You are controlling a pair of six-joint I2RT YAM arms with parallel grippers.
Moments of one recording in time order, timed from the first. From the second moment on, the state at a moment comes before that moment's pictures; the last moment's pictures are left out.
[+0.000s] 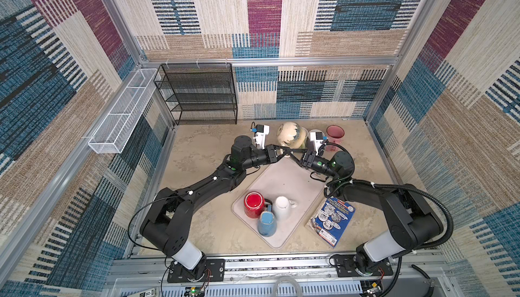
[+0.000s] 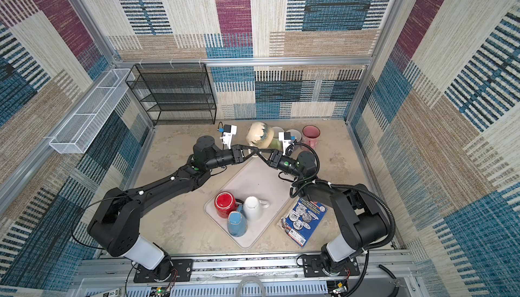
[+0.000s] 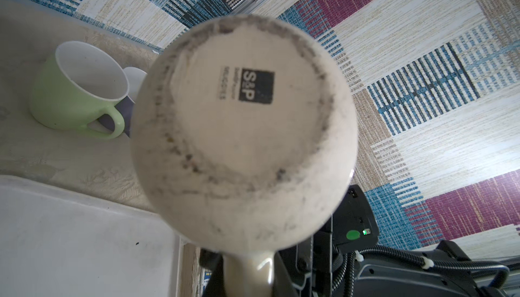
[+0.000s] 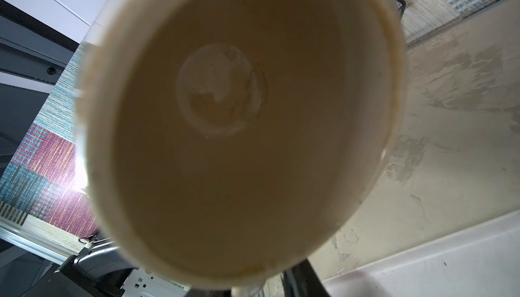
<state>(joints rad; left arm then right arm) -0.57 1.60 1.02 0.48 0.64 -0.91 0.37 1.56 0.65 1.09 -0.75 1.18</state>
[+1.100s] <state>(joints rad) -0.57 1.63 0.92 0.66 0.63 -0.94 0.38 1.58 0.62 1.13 -0.72 1.23</state>
